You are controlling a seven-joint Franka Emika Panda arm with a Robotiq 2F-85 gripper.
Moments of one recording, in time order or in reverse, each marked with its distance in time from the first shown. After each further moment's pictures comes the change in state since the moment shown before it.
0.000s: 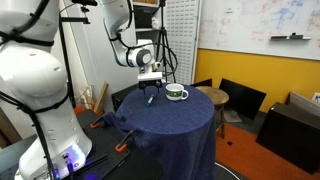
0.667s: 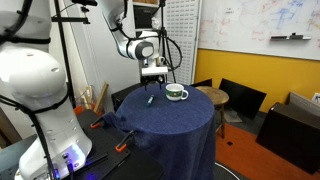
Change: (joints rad) arm -0.043 -0.125 -0.002 -0.032 0.193 -0.118 -0.312
